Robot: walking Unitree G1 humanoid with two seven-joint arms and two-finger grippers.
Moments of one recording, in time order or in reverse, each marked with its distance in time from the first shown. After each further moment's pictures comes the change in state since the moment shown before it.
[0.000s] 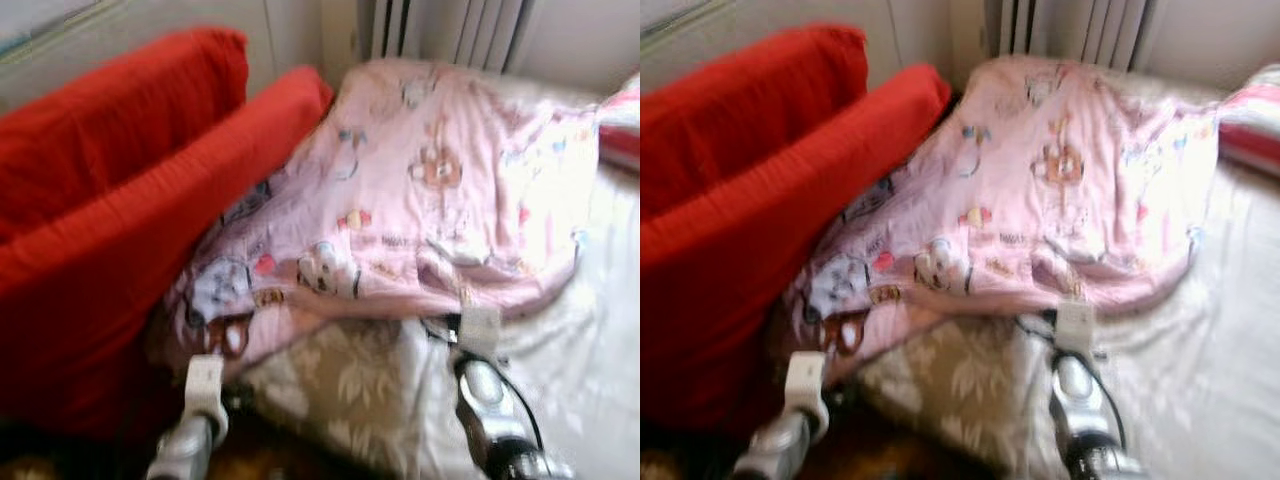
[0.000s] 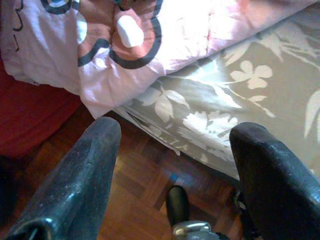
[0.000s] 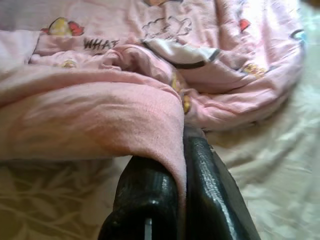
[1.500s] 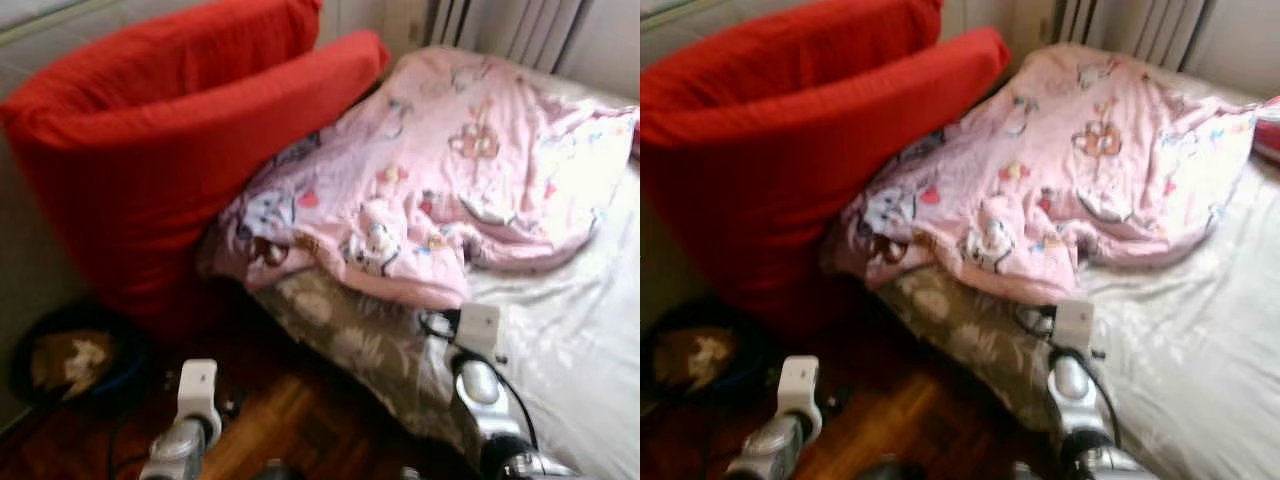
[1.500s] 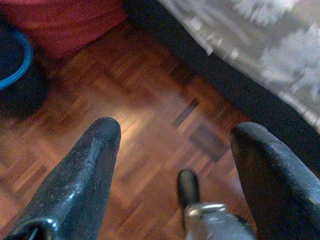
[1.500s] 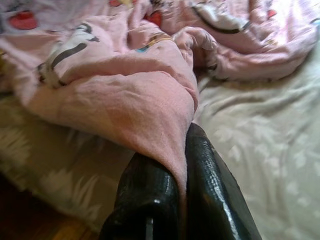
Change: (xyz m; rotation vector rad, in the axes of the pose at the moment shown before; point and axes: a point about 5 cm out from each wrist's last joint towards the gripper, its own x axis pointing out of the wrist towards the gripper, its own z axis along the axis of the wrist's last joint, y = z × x) left arm -0.002 0.009 -0.002 0.002 0.009 0.020; right arm 0.001 0.012 0.007 0.022 -0.039 -0.011
